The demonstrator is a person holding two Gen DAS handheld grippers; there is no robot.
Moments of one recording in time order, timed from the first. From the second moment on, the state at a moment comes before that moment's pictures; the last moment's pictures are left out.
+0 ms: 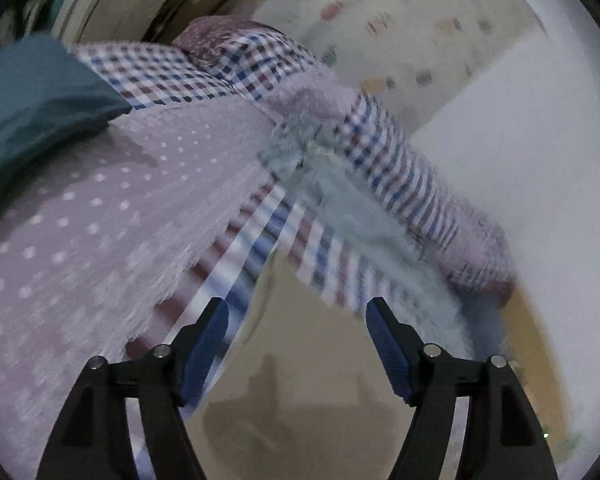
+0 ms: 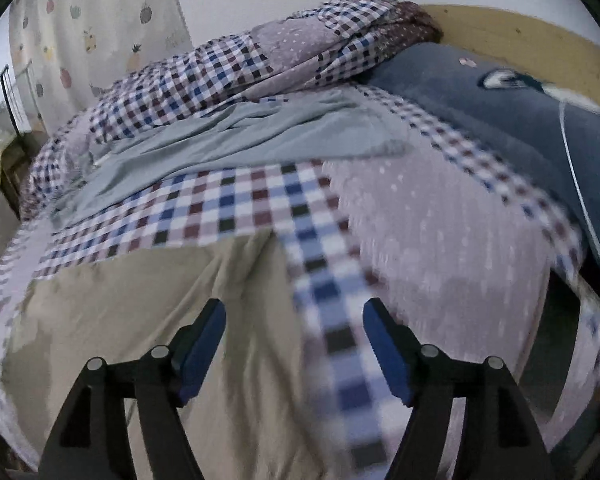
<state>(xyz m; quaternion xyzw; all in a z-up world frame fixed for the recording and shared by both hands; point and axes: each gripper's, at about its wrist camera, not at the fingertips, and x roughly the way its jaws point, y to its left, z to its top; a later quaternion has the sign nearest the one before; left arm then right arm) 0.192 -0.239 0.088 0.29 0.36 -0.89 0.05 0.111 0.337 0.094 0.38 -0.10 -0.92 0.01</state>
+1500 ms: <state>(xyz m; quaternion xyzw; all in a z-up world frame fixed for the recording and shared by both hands) 0.327 -0.207 -0.013 0.39 0.40 -0.83 0.06 0.272 0.150 0.037 0.38 0.09 -0.91 0.12</state>
